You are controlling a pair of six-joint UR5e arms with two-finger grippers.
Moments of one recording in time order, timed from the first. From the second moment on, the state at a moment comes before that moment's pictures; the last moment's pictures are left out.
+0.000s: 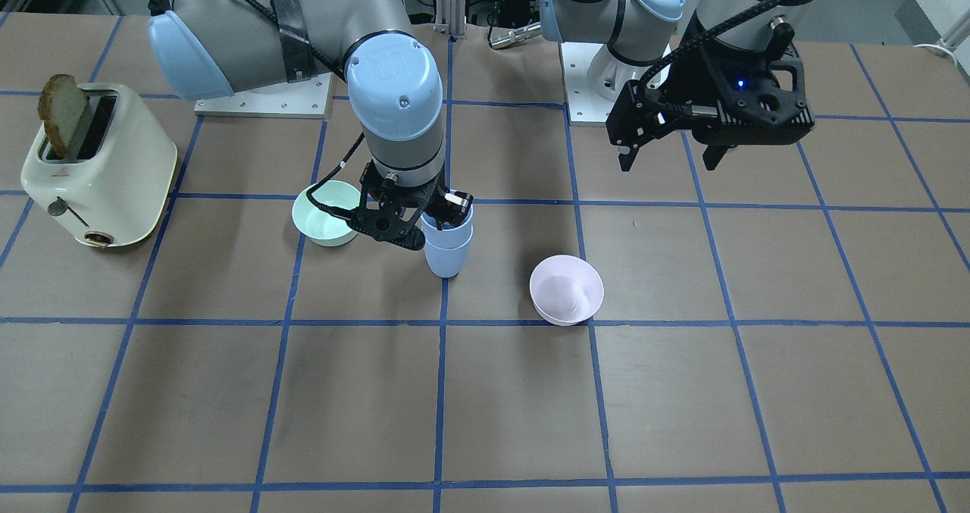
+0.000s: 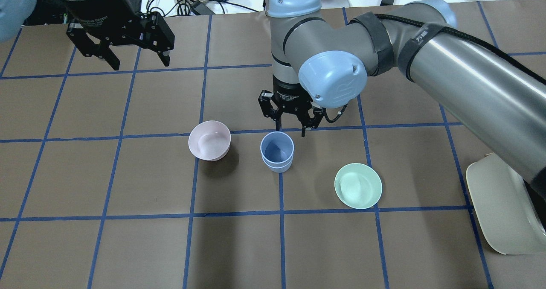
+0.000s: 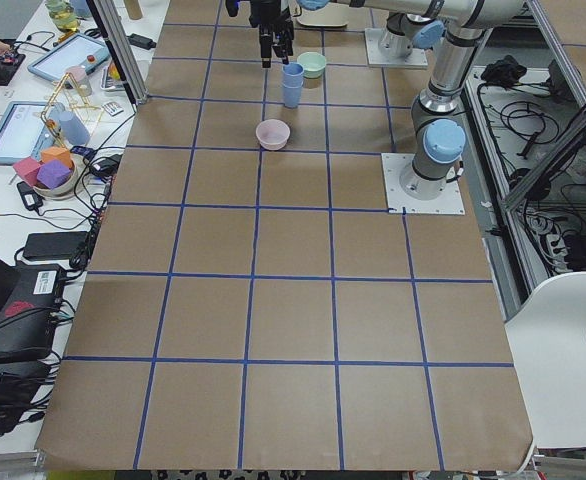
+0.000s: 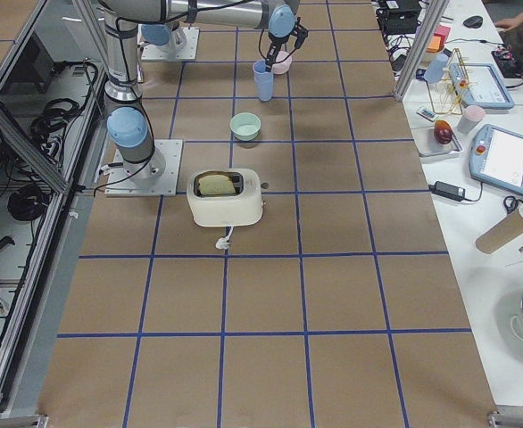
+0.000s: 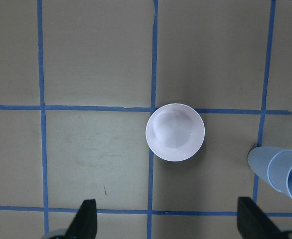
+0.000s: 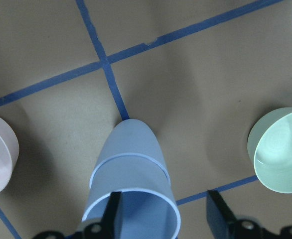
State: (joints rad) left arm -1.59 -1.63 -1.41 -1.65 1.58 -0.05; right arm 1.92 -1.27 1.54 -1.68 -1.48 0.68
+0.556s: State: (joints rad) left arm -1.59 -1.63 -1.41 -1.65 1.58 -0.05; right arm 1.79 -1.30 1.43 -1.68 -1.52 0.58
